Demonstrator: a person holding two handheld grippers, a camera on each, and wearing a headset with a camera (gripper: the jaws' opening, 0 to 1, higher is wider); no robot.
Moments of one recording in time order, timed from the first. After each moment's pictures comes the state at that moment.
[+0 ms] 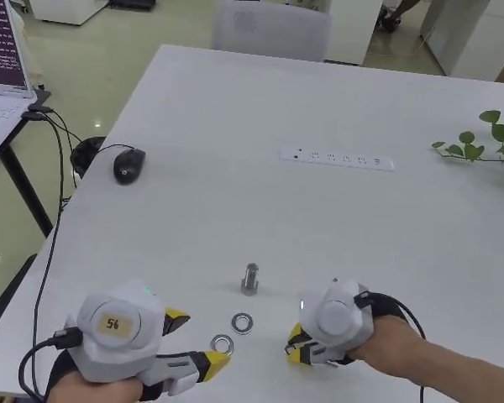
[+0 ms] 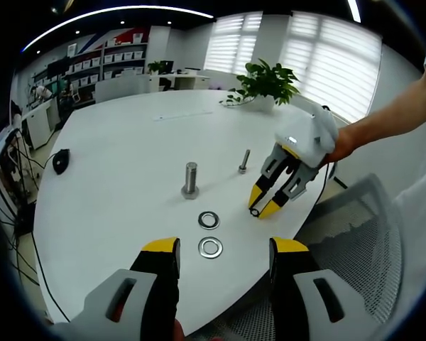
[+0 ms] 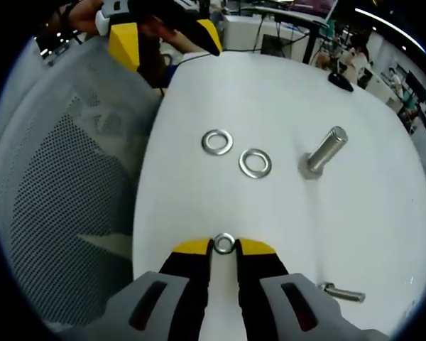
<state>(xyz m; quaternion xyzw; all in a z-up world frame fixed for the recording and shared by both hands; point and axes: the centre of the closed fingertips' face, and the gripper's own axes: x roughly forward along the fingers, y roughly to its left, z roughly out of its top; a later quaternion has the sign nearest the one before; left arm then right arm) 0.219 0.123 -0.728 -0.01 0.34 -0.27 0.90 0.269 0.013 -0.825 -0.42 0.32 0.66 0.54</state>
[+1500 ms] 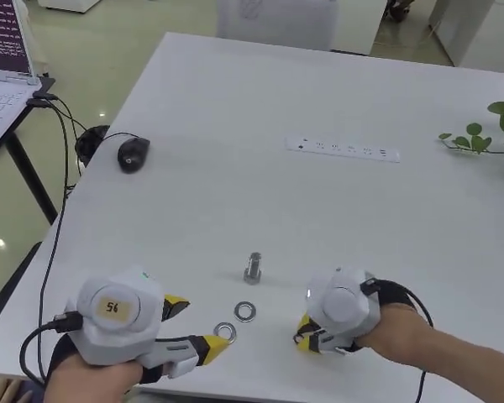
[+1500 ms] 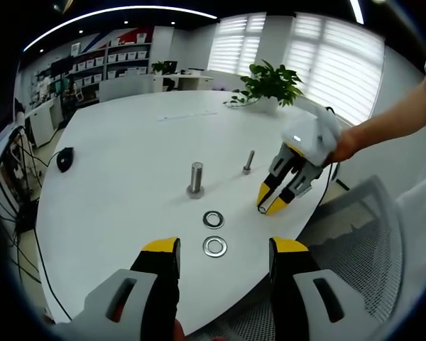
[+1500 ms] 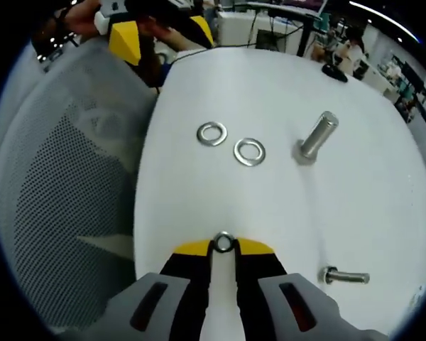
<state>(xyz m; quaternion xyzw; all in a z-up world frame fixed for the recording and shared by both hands) 0.218 0.130 -0.726 -0.01 0.34 -0.26 0.90 0.275 0.000 -0.824 -0.39 0.35 0.64 0.57</state>
